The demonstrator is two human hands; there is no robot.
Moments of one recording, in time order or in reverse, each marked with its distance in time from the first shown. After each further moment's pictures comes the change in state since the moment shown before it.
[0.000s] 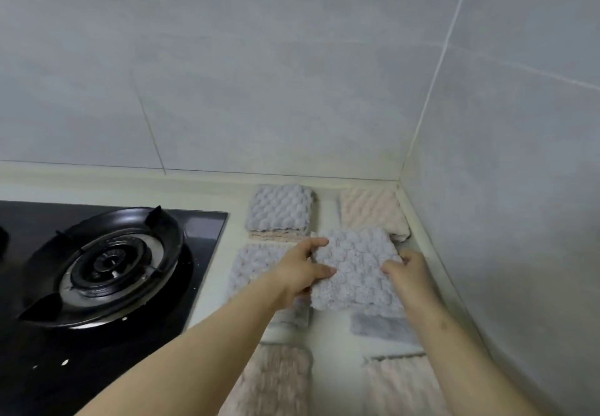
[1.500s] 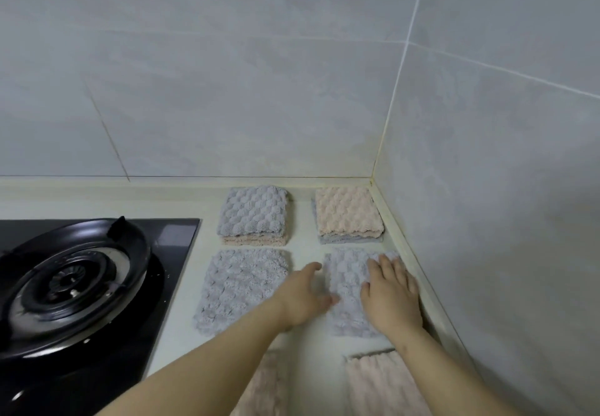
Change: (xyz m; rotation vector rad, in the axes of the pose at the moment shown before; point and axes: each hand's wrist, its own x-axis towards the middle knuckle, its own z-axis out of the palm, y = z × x) left_hand 0.011 -0.028 0.031 0.669 -0.078 0.092; right_hand 0.000 0.041 -0.009 -1.086 -0.030 -0.341
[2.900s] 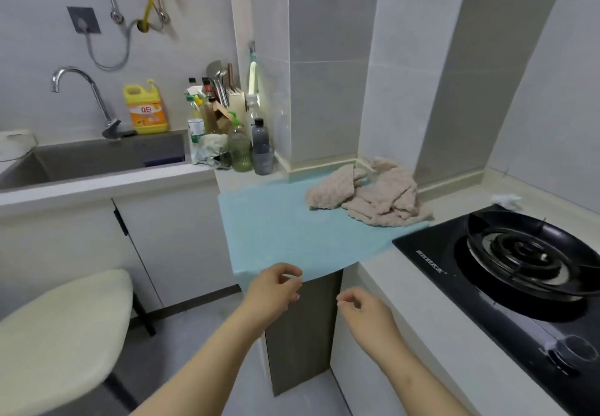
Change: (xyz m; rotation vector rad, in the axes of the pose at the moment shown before) left_hand -0.702 -0.474 -0.327 -0.589 1.345 -0.638; right_hand -0.453 -0.767 0.113 0.597 -0.773 -1.014
